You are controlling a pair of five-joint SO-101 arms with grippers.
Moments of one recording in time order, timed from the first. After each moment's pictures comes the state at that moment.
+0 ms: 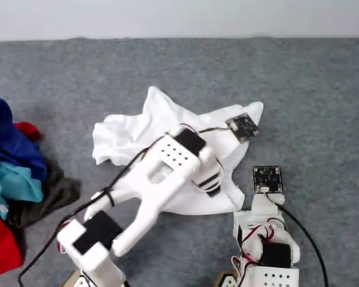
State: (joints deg) left arm 37.6 12.0 6.3 74.7 -9.7; right arm 1.0 -102.9 95.6 74.7 3.3
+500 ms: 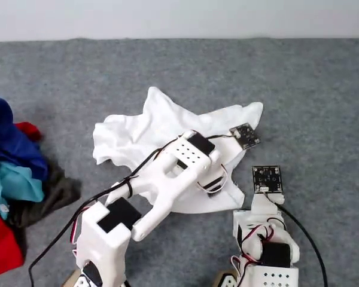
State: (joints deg) left arm 37.6 24.0 2.0 70.5 -9.5; right arm 1.0 -102.9 95.6 74.7 3.3
